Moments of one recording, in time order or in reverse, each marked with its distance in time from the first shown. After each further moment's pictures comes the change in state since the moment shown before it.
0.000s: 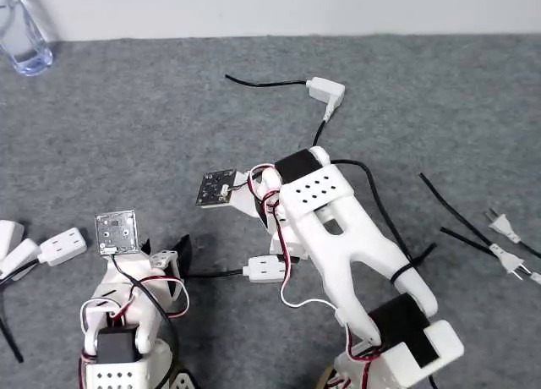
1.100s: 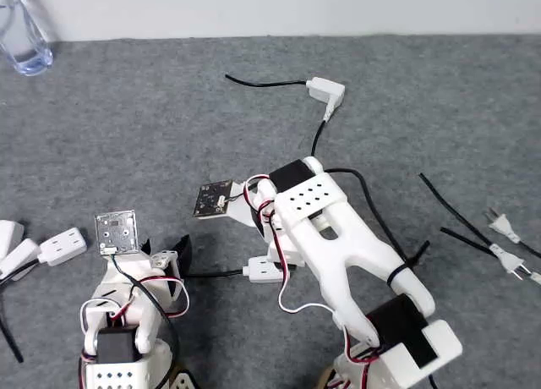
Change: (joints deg) left arm 0.0 0.0 0.0 0.0 0.0; right arm -1.5 0.2 4.9 -4.7 -0.1
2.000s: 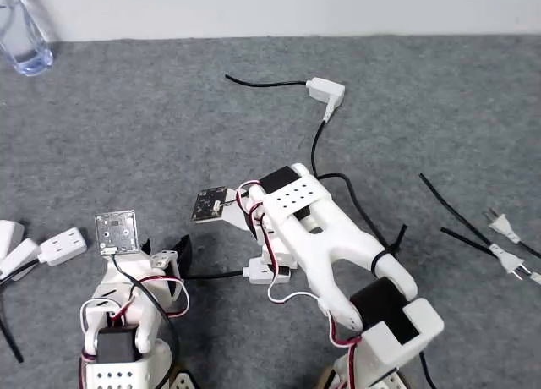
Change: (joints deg) left arm 0.0 0.0 0.0 0.0 0.0; right arm -0.6 12.4 1.0 -7.7 -1.7
